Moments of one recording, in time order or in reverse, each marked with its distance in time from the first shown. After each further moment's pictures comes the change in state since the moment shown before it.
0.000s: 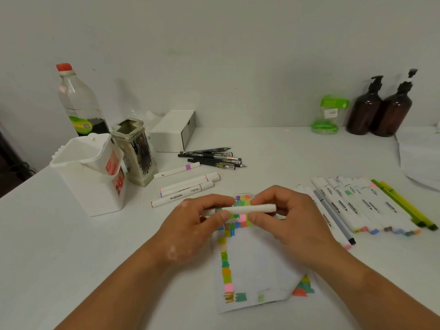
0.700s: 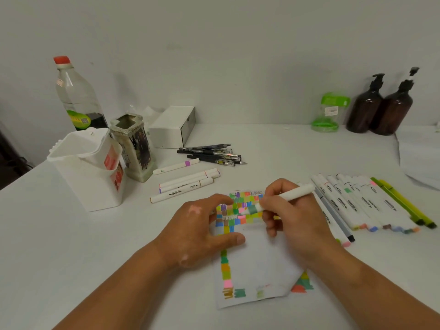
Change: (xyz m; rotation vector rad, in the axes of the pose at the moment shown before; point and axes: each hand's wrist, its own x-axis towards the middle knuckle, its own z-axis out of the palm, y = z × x) left_hand -0.003 -0.001 0.011 0.354 -0.064 -0.031; right_hand 0.002 0.001 0.006 0.360 0.036 0.120
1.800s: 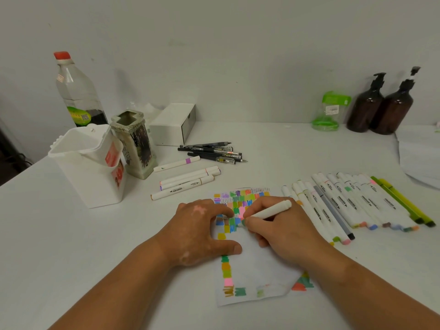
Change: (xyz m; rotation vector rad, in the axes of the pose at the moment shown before) left_hand 0.006 -0.013 0.006 0.184 -0.148 -0.051; right_hand -0.001 0.012 0.002 -0.534 -0.096 0.082
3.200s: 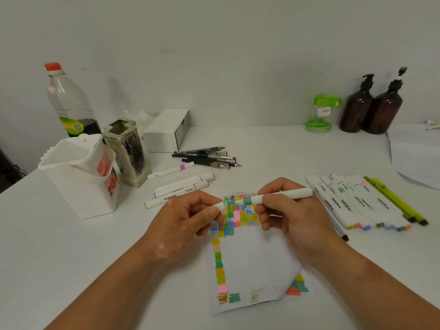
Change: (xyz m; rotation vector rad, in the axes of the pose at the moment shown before) left_hand -0.010 0.011 -0.023 -0.779 0.155 0.017; right_hand -0.002 -0.013 -0.022 0.725 0.060 -0.074
